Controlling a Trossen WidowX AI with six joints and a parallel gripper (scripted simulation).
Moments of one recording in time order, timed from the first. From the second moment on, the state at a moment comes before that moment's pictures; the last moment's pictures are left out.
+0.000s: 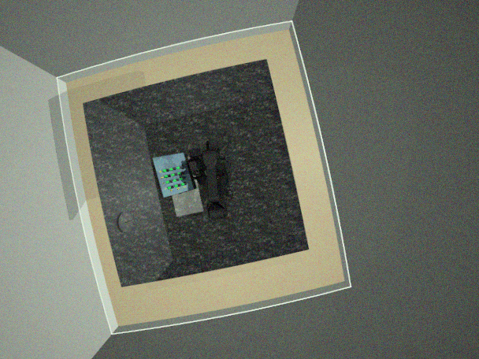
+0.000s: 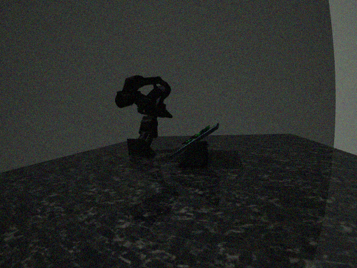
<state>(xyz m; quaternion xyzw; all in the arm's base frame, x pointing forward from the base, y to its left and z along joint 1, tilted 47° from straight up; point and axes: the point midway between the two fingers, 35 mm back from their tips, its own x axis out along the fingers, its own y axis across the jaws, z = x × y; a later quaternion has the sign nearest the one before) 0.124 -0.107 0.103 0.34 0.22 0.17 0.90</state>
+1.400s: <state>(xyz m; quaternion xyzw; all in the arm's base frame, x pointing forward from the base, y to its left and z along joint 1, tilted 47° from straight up) 0.265 -0.058 0.114 0.31 0.40 0.24 0.83</state>
